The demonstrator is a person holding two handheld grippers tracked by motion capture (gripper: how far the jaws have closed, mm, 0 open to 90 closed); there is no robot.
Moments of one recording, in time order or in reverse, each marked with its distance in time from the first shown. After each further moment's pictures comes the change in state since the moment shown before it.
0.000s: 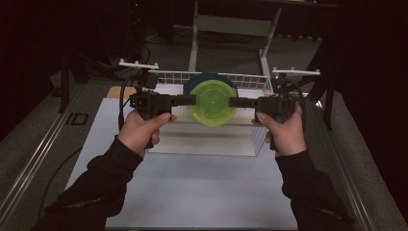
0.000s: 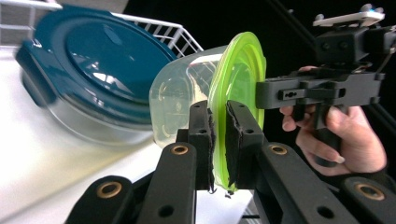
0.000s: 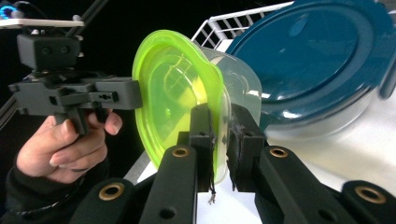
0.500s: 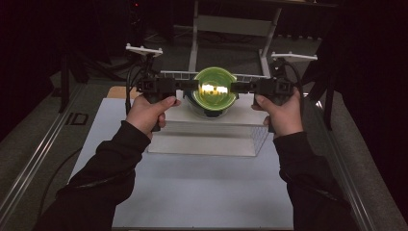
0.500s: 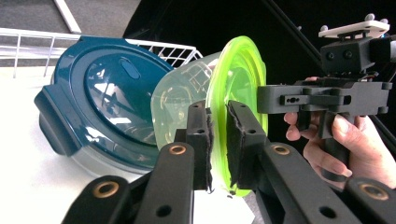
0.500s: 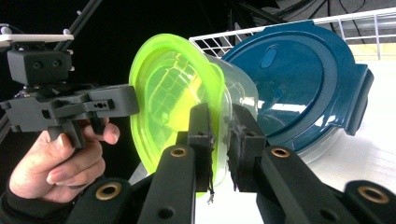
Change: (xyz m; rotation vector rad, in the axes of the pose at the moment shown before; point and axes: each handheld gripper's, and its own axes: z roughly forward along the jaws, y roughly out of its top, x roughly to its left) left arm 0.015 0.026 0.017 -0.019 0.011 -0.036; right arm -0.013 0.033 0.009 0.000 -0.043 0.074
